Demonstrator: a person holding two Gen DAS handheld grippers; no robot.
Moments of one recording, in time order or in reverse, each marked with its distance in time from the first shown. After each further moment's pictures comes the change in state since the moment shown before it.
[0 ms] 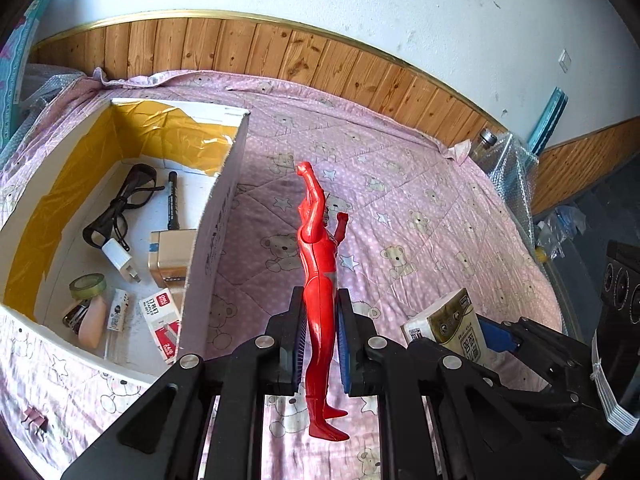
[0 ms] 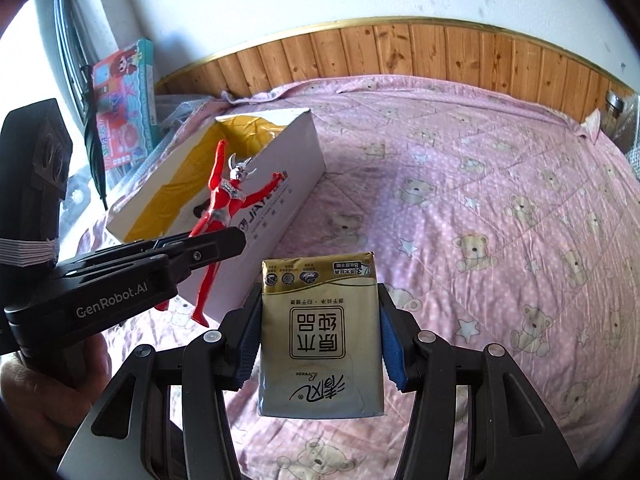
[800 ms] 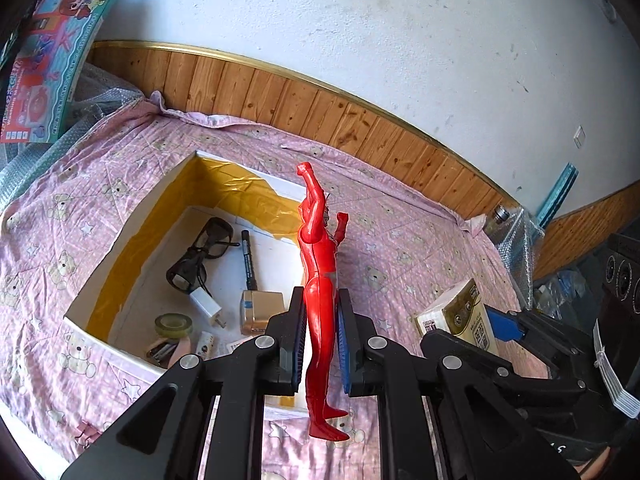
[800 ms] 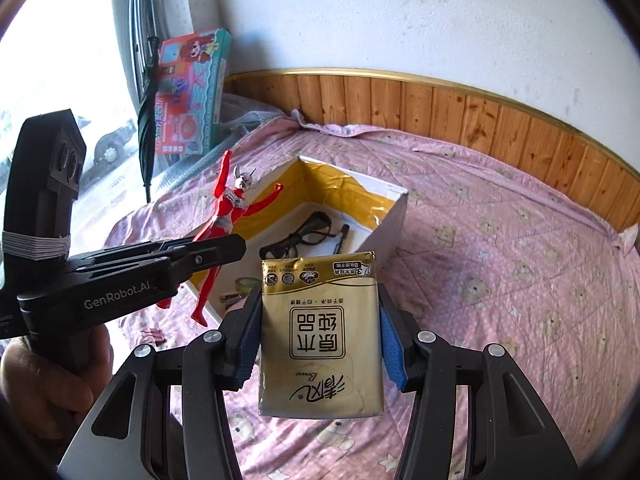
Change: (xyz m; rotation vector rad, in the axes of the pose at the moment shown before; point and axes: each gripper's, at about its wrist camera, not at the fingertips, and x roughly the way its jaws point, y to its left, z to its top) left arm -0.088 0.080 0.034 -0.135 -0.167 0.031; right arm -0.010 0.104 0.073 -0.253 -0.056 0.080
